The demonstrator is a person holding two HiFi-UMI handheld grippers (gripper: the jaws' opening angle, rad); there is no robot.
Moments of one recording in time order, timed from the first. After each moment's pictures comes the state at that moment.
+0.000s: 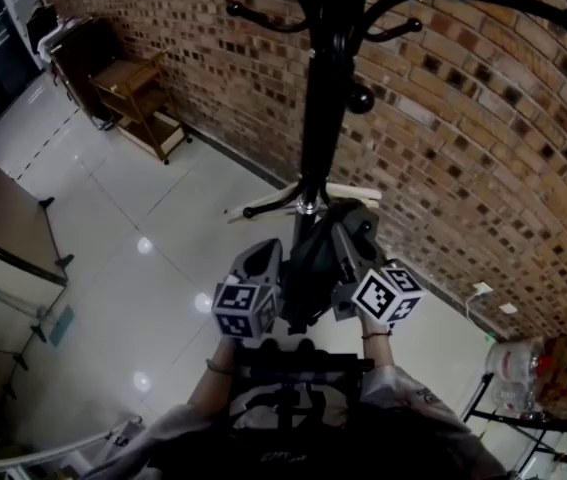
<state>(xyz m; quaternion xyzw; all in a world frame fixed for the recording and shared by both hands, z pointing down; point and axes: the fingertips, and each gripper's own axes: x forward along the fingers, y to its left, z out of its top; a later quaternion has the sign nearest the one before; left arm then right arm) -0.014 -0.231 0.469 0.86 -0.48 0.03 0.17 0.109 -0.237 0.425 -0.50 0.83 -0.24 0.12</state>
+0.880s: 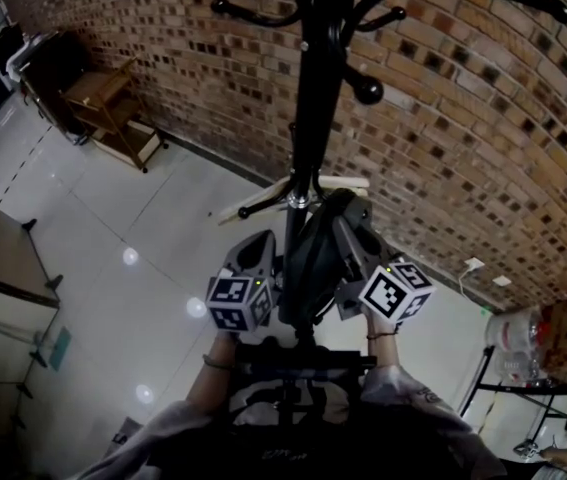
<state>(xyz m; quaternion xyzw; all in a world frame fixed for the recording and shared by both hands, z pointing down) -0.019 -0.242 0.466 0.88 -0.44 0.03 0.17 0.110 -0.218 0.397 -0.52 0.81 -0.23 0.14</state>
